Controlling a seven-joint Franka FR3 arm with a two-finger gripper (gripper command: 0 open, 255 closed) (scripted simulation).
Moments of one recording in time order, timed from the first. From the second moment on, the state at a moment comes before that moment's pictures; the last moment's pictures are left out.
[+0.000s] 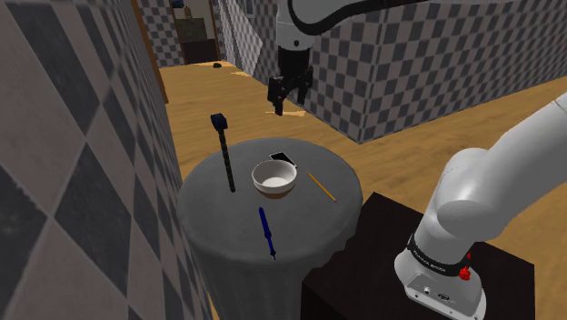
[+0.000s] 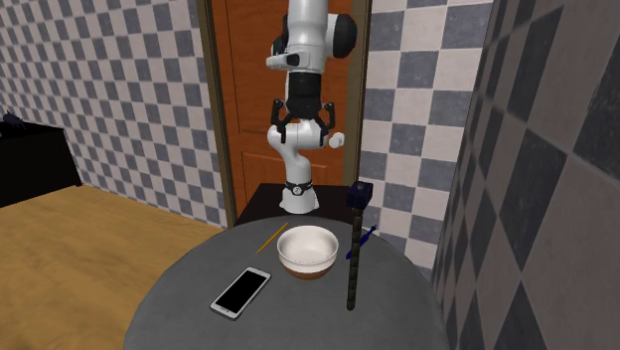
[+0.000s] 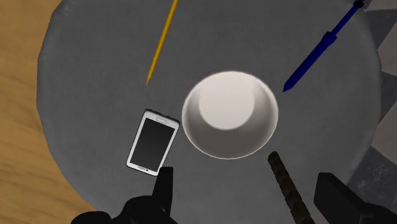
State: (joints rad) arm 0.07 -0.44 0.09 -2.16 -0.02 1.84 0.18
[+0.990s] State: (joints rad) arm 0.13 0.01 0.25 -1.78 -0.16 2.00 0.41
